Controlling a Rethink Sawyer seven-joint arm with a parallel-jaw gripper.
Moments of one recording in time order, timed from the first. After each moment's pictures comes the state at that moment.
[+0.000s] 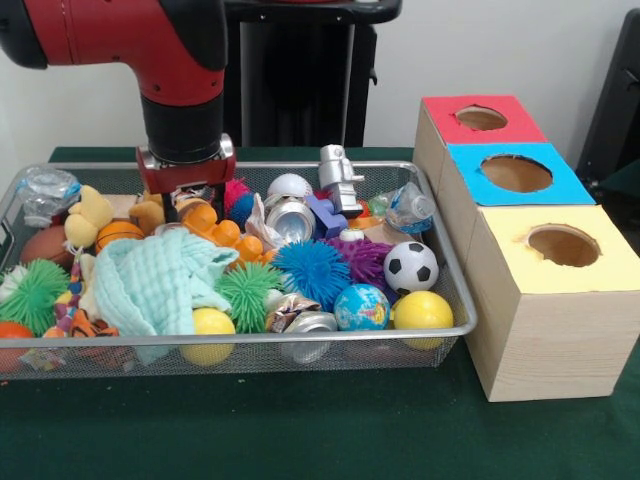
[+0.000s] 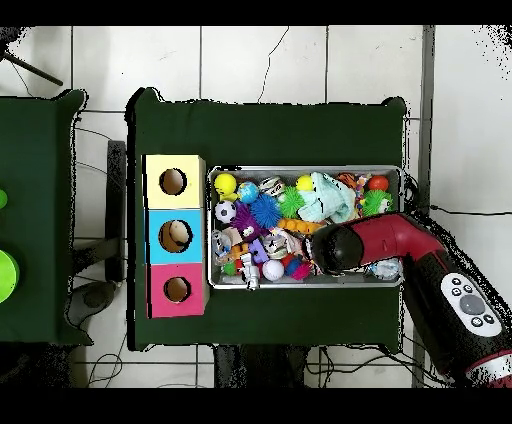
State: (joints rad) arm -0.90 -0.51 0.66 1.70 -0.94 0.83 1.64
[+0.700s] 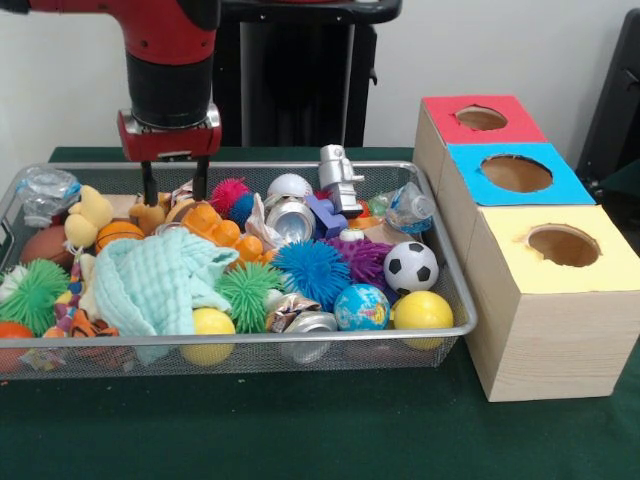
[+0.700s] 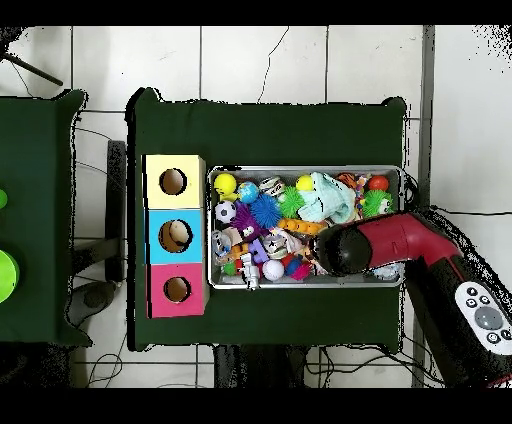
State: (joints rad) arm -0.90 -0.64 0.66 1.74 -0.91 0.86 1.64
